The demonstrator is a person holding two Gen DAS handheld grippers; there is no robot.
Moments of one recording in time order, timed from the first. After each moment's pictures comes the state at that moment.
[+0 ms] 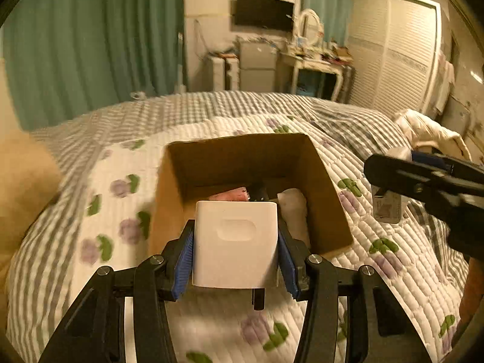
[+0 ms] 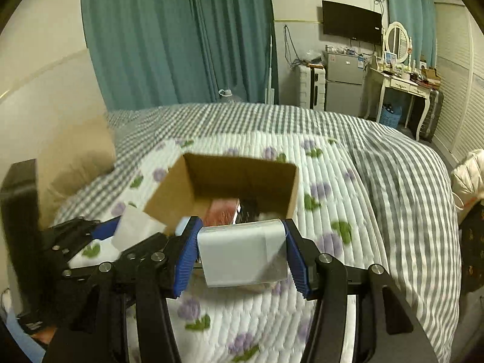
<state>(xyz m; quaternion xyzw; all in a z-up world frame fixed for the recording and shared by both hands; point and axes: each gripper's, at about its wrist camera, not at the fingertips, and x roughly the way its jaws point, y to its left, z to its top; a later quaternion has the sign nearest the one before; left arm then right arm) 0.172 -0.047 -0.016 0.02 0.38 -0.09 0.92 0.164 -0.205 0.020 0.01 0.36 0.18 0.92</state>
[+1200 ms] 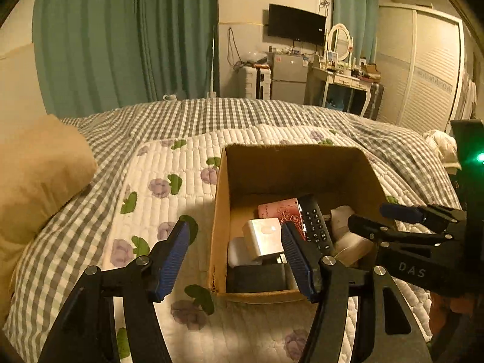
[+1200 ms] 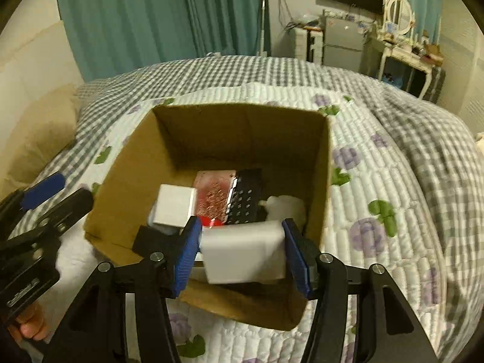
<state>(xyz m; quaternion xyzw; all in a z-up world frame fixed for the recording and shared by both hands) 0.167 0.002 -0.020 0.00 0.34 -0.01 0.94 0.218 -0.168 -0.065 -0.02 0.43 0.14 0.89</state>
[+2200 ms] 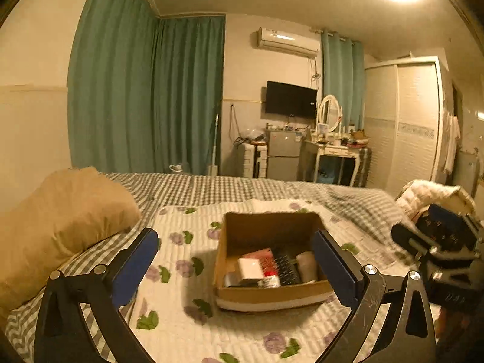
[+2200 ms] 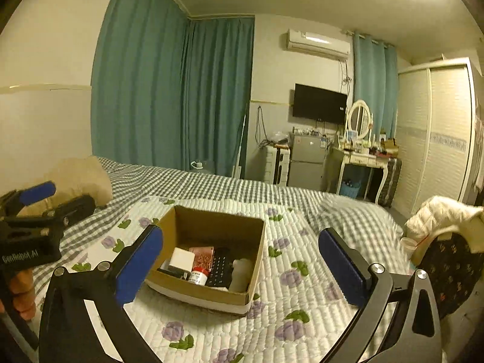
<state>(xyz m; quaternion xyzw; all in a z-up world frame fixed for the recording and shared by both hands) 0.034 -0.001 0.042 -0.01 0.16 0.00 0.99 0.041 -0.199 0.025 -0.03 0.16 0.09 0.98</state>
